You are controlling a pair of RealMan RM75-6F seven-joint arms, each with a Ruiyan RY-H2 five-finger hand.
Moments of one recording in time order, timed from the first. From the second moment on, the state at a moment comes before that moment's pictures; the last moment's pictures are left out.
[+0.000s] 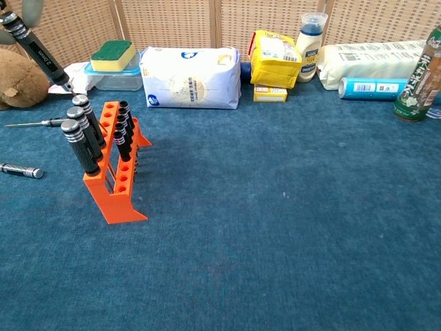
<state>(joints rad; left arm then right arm) -0.84 -0.70 -0.17 -2.35 0.68 0.98 0.38 -0.02 -0.90 0.12 -1.70 -1.45 1.54 0.44</state>
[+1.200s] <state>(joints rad) -0.91 -0.79 -0.15 -2.31 0.57 1.01 0.46 -0.02 -0.90 0.12 -1.70 -1.45 1.54 0.44</state>
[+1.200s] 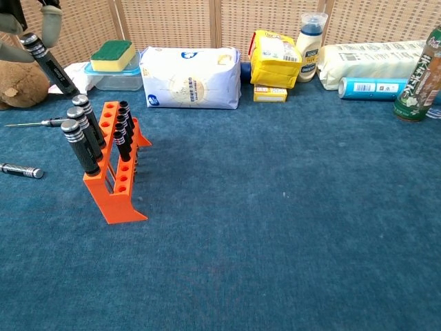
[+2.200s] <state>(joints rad) -1.06 -0.91 -0.14 -2.26 0.34 1.06 0.56 -0.01 -0.90 0.11 -1.70 -1.46 1.53 0.44</state>
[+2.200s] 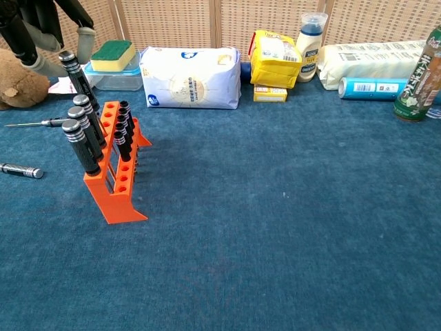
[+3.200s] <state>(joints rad) -1.07 -0.98 -0.11 -2.20 0.32 1.05 0.56 -0.01 -0.90 0.11 -1.70 -1.46 1.53 0.44</state>
